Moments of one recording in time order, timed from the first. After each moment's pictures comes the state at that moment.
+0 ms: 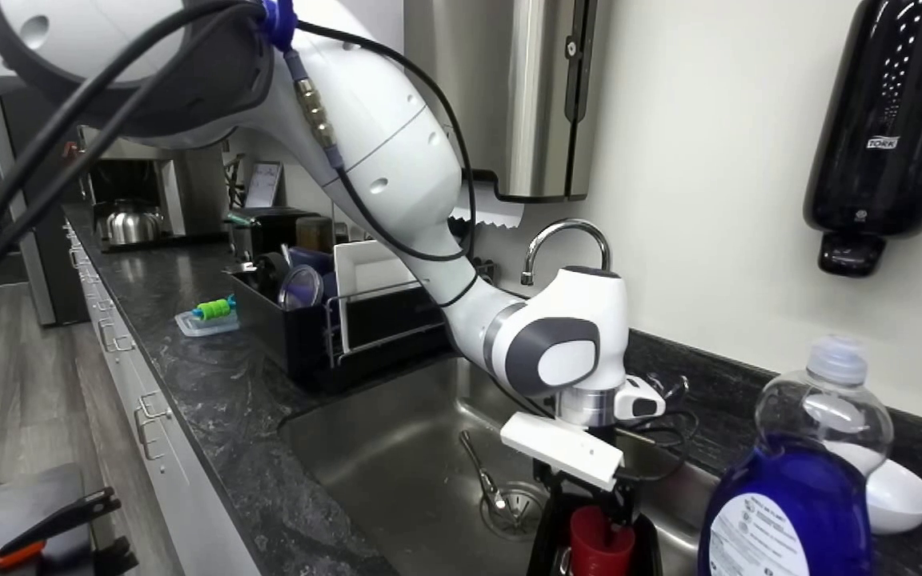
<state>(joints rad) -0.32 0.96 -0.06 -1.51 -0.09 2.52 -0.39</state>
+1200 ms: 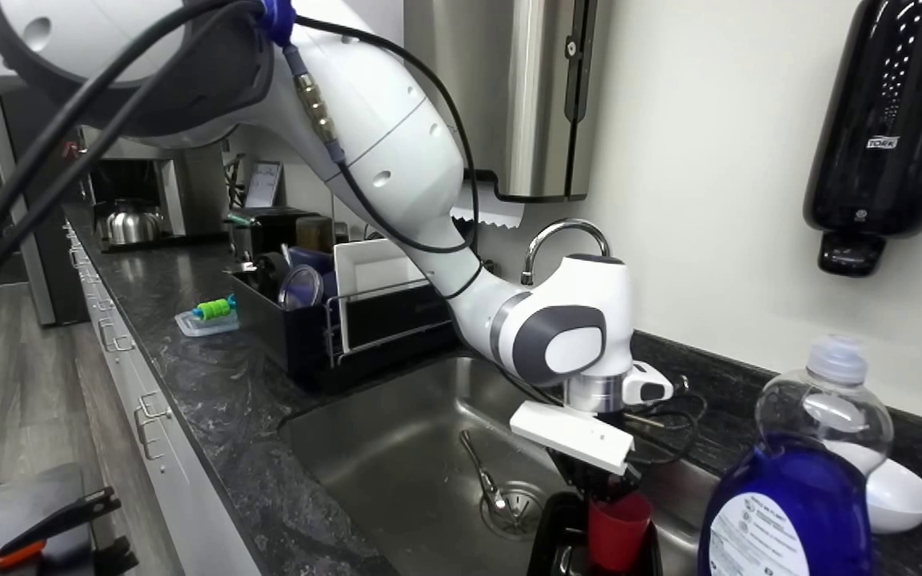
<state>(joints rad) -0.31 0.95 -0.06 -1.48 -0.09 2.52 -0.40</state>
